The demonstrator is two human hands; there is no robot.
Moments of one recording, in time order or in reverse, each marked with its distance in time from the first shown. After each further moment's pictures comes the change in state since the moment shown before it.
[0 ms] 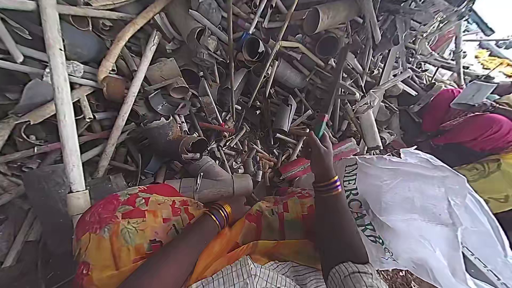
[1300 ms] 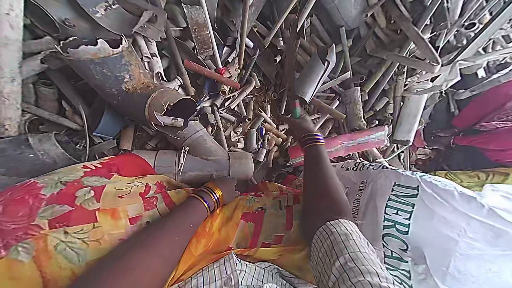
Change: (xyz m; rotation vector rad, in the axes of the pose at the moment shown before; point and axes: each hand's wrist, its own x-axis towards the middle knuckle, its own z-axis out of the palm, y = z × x) left_hand 0.097 -0.055 -0.009 -0.119 -0.271 -0.083; right_hand 0.132 0.159 0.071 -0.784 -0.293 0.539
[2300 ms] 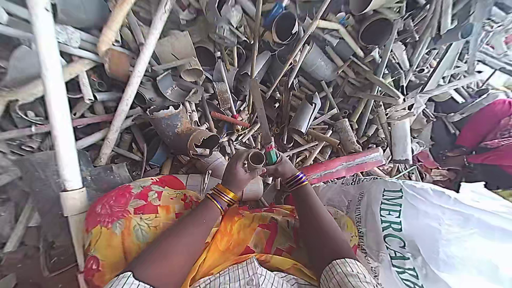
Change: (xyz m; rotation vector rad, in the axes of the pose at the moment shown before) left_hand -0.056 0.006 -0.022 -0.642 1.407 0.730; right_hand -0.135 -0.041 0.028 0.424 -0.422 -0.414
